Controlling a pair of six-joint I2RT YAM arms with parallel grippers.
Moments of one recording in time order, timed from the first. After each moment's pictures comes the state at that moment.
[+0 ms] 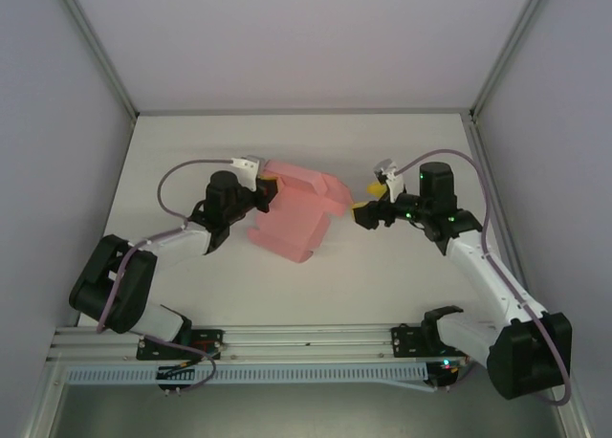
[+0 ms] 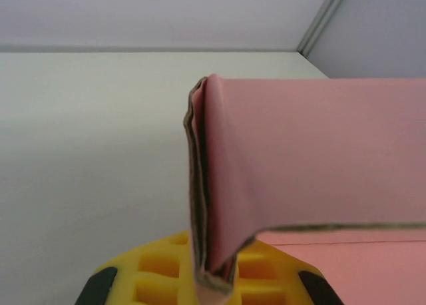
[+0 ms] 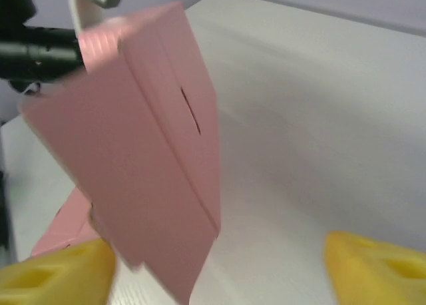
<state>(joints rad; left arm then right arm) -0.50 1.47 0.67 0.51 0.21 -0.29 0.24 1.04 0.75 -0.27 -0.73 -0.15</state>
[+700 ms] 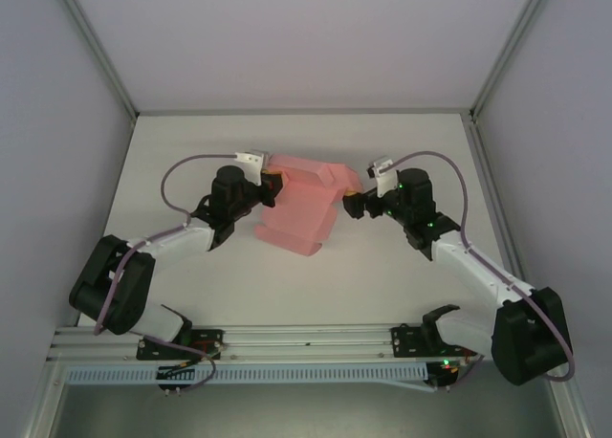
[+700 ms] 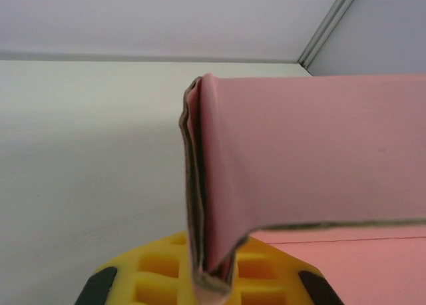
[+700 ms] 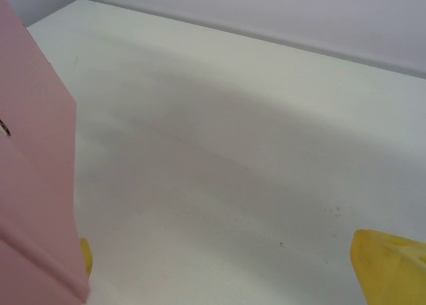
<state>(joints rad) -0.55 1.46 0.73 0.45 0.15 -0.33 0.40 1.15 0.68 0.02 -0.23 -0.02</state>
